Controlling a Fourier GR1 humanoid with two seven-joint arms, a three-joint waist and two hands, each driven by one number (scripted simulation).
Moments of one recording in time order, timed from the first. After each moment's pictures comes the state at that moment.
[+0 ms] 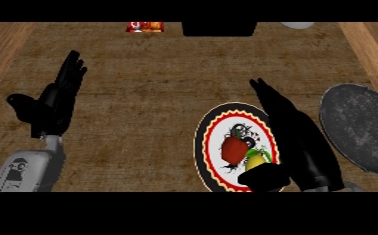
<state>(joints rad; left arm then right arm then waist) -0.22 0.30 -0.02 -1.47 0.13 0.16 0.06 -0.29 -0.31 0.48 -2.05 0.56 0.20 1.02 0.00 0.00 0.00</state>
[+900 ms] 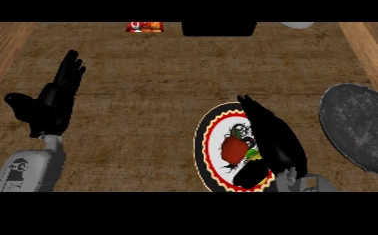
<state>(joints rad) -0.22 0.26 0.03 -1.48 0.09 0.12 0.08 -0.21 -0.20 0.47 -1.85 0.63 0.29 0.90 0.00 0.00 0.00</state>
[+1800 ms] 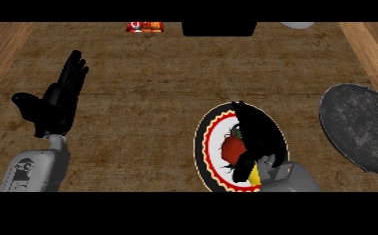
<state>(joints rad) -0.22 0.22 0.05 -1.48 0.04 0.11 0.09 -0.25 -0.12 0.46 -1.65 0.76 0.43 0.90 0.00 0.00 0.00</state>
